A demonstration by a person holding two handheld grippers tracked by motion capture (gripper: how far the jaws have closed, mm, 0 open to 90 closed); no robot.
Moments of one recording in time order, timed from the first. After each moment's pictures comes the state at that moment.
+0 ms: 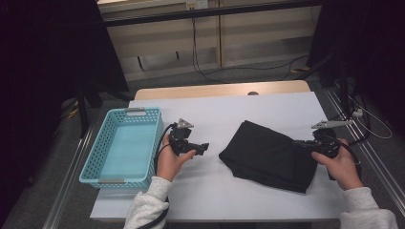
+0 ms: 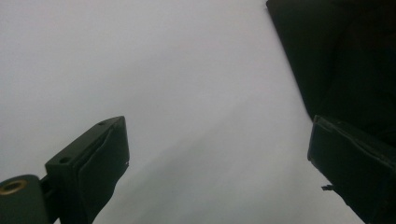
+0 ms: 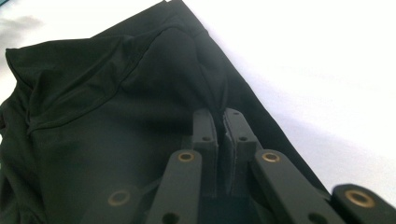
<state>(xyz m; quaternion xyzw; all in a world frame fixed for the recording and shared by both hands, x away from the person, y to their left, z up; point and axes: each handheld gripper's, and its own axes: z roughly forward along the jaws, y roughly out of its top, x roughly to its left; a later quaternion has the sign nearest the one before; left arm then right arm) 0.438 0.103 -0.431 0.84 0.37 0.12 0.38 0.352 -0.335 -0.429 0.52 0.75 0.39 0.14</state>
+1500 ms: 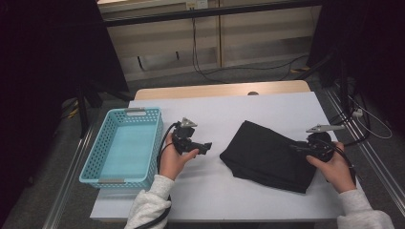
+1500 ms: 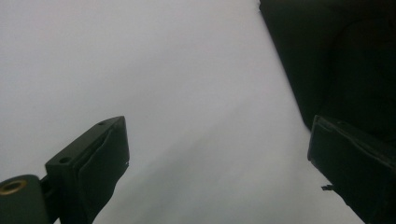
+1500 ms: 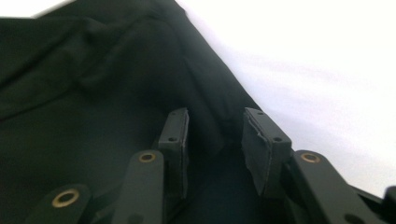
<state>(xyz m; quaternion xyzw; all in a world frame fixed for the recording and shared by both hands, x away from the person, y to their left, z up) 0.440 0.094 -0.430 0.84 0.36 0.11 0.38 0.355 -0.328 -0.449 0.54 0.75 0.34 0.18</state>
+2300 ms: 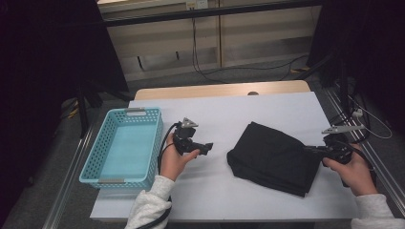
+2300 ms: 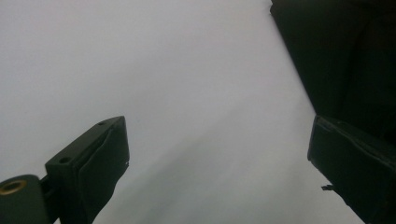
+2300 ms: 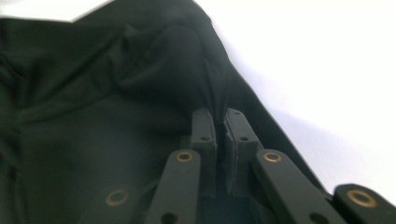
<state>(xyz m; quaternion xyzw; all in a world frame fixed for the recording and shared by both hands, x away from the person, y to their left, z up) 0.437 0.090 -0.428 0.84 0.35 0.11 0.39 0.331 -0.355 -0.429 0.54 0.76 0.34 0.15</state>
